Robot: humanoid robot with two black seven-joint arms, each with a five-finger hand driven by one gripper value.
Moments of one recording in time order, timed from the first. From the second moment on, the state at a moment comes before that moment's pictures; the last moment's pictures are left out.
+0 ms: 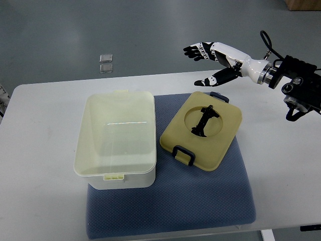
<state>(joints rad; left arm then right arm) 0.01 0.00 -0.04 -0.16 0.03 0.02 0.06 1.02 -0.46 0.19 0.83 -0.64 0.15 0.61</state>
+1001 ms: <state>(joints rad) 0.01 0.00 -0.04 -0.16 0.03 0.02 0.06 0.84 -0.26 0.41 0.59 0.16 0.14 0.49</state>
